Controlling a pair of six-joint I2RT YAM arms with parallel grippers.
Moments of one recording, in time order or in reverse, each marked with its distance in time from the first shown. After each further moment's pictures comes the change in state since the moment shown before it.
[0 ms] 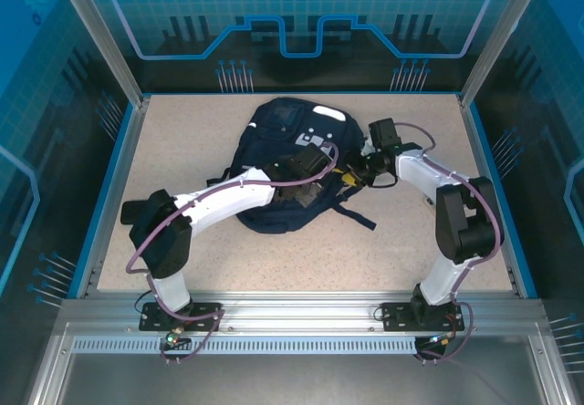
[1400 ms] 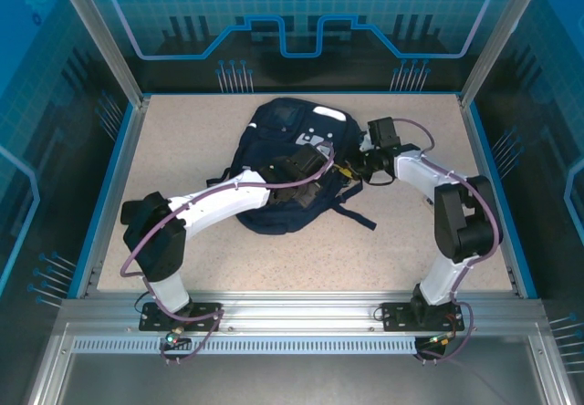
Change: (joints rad) left arm 0.005 -0.035 -0.037 0.040 0.019 -0.029; right arm 0.005 -0.017 -0.025 0.122 0.048 -0.013
